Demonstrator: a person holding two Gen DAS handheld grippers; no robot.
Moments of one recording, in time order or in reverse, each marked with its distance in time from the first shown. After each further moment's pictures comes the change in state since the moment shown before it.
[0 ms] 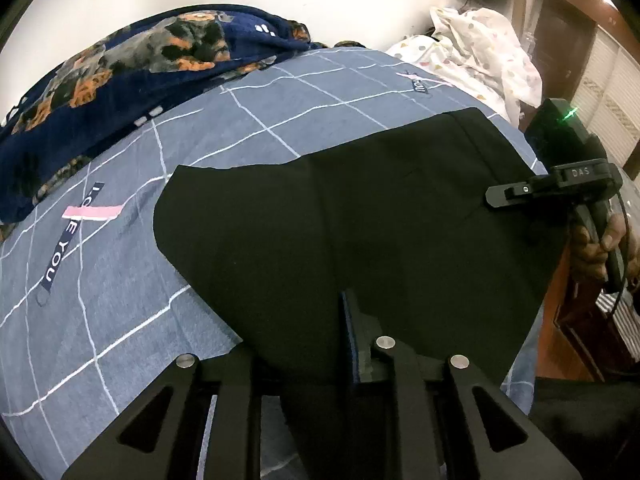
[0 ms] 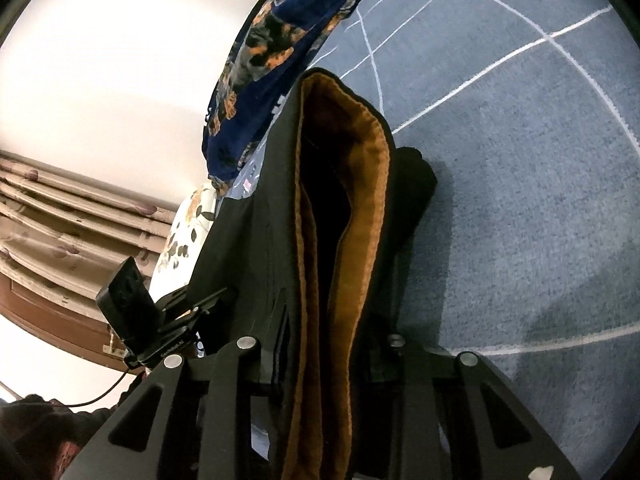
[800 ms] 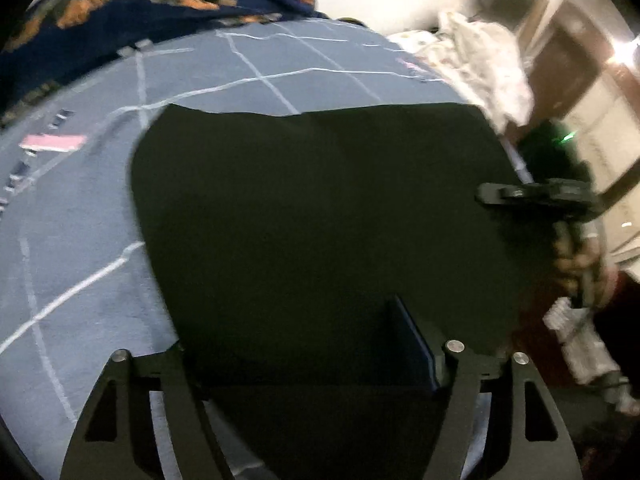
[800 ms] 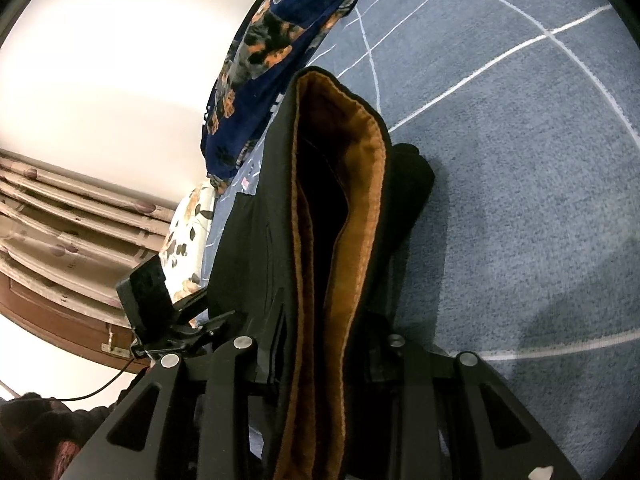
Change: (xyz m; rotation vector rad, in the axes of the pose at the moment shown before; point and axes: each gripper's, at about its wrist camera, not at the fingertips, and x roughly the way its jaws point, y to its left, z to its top) left arm 0.022 0.028 -0.012 -0.170 0.093 -0.247; right arm 0.000 -0.002 -0.003 -0.003 0.001 -0.001
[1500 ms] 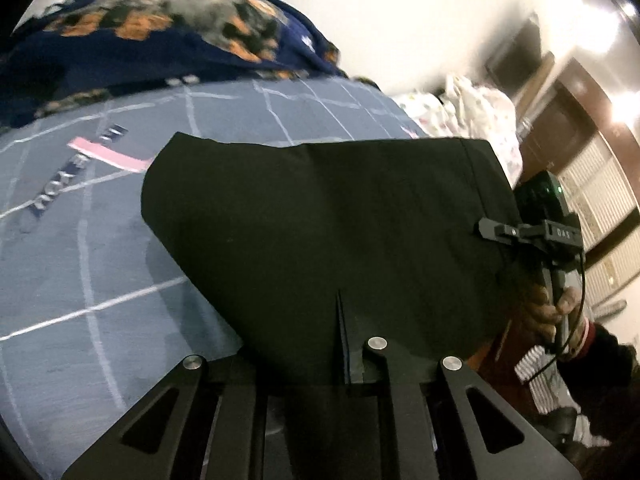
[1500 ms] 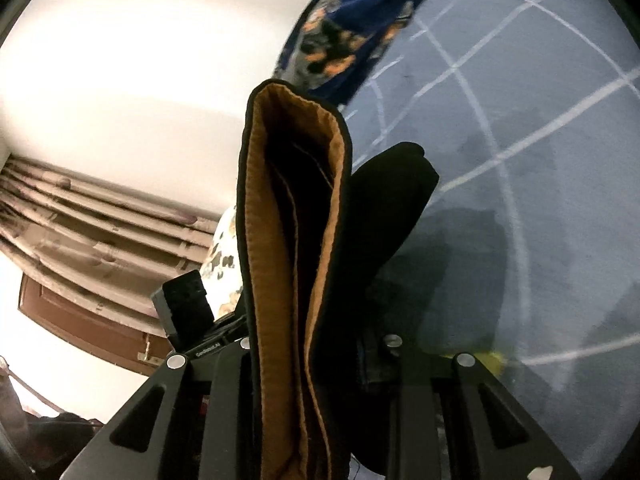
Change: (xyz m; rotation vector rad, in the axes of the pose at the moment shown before) left arm -0.076 0.024 0.009 -0.124 -0.185 -0.002; right arm 0.010 0.065 0.011 0.000 -0.033 0.147
